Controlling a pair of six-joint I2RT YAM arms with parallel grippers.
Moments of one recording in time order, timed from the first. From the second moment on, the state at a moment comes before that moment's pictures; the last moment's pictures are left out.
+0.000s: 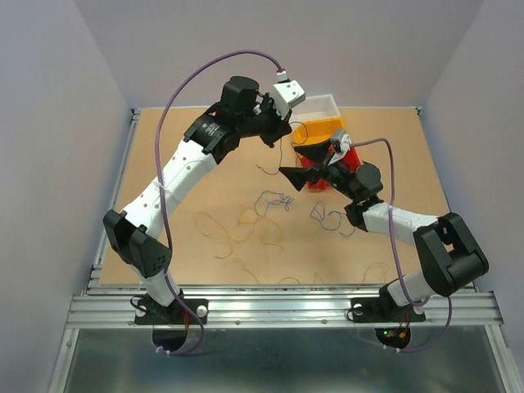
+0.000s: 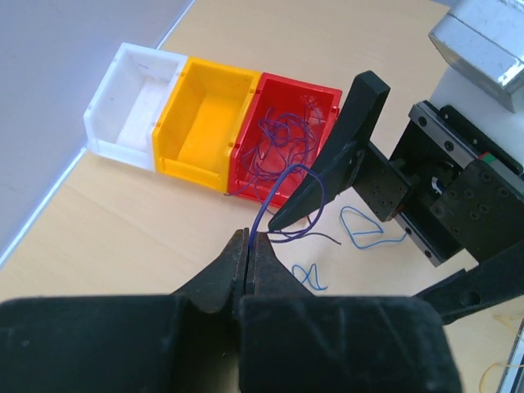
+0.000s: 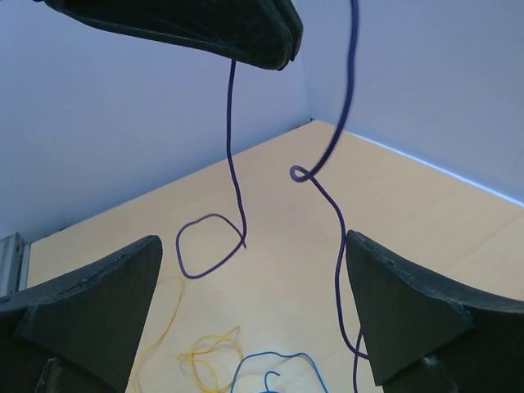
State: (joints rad) left arm -0.64 1.67 1.87 -0.59 0.36 0.26; right arm 0.44 1.47 0.68 1.13 -0.52 0.34
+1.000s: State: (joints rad) left arm -0.61 1.62 1.64 -0.36 0.30 0.08; right arm 0.60 1.48 0.68 1.01 -0.13 0.21
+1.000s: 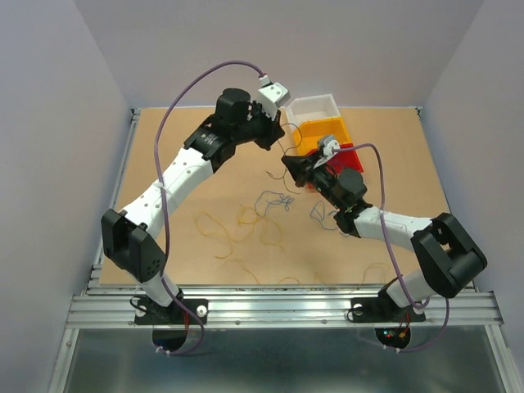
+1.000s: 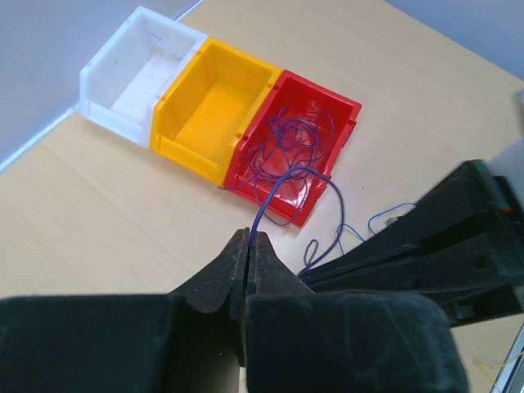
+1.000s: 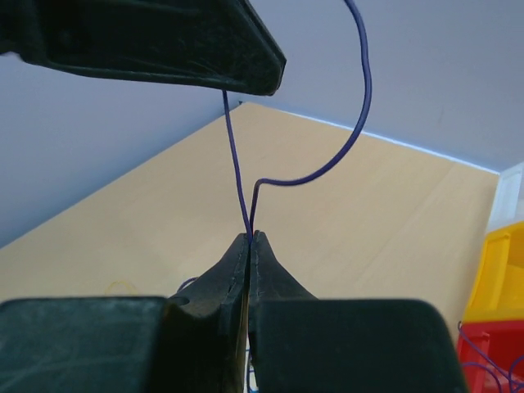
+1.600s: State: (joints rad) left arm -0.43 1.89 1.66 -0.33 0.41 0.05; right arm 0.60 1.35 0.68 0.97 -0.13 0.21
